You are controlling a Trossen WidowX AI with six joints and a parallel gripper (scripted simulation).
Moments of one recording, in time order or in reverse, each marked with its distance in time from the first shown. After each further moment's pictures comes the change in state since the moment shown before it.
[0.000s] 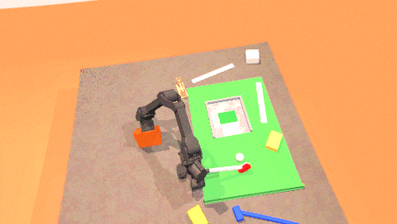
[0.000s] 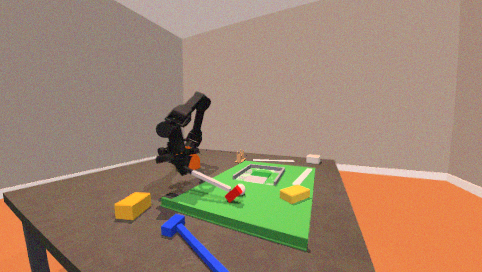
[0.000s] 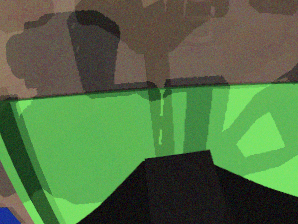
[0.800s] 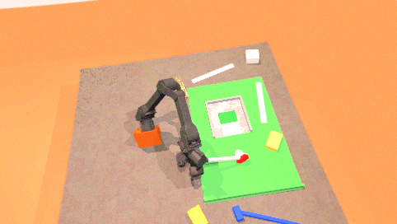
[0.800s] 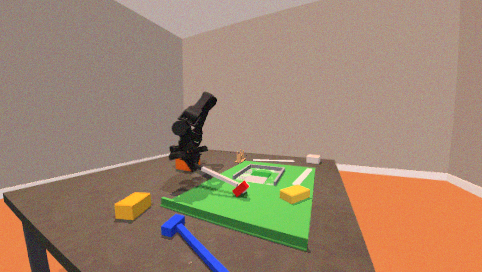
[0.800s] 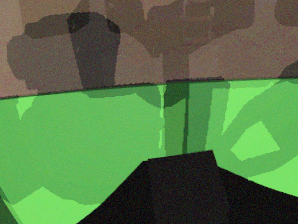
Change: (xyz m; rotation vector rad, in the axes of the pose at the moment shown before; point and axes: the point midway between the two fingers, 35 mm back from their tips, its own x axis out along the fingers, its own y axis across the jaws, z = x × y) arm 0.001 -0.057 -0.004 0.009 -0.003 -0.003
